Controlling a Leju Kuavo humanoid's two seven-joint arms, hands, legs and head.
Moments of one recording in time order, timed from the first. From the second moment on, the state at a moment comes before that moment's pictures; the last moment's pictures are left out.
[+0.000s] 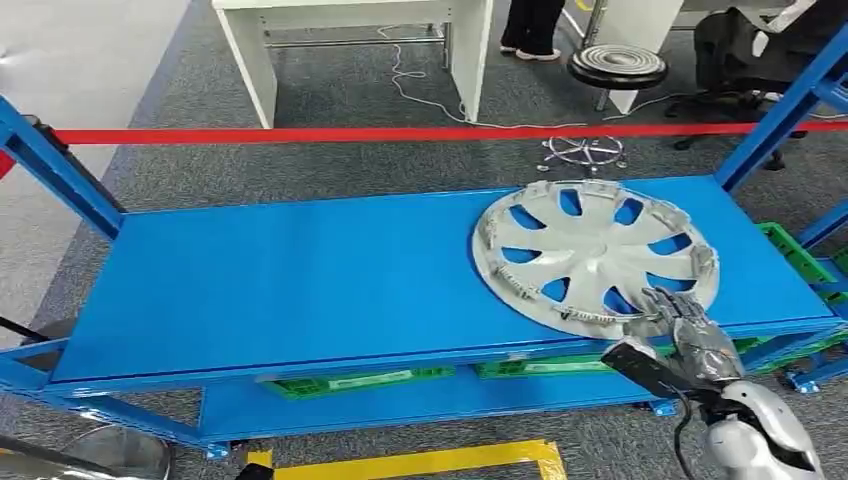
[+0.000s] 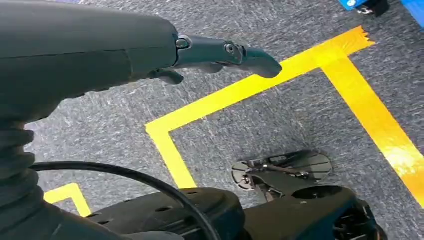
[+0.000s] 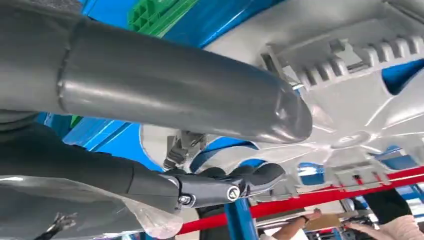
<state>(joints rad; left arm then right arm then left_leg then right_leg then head) -0.04 -0.14 0.61 -0.22 -0.93 0.20 -0.15 0.00 -0.26 0.31 -1.38 0.67 -0.13 -0.20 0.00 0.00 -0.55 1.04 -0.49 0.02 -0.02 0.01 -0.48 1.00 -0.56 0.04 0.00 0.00</state>
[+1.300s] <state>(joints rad) -0.04 -0.15 0.60 -0.22 -0.96 0.20 -0.15 -0.09 -0.35 0.27 -1.28 0.61 -0.05 -0.21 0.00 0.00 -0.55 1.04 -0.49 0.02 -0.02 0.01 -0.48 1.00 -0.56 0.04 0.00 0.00</state>
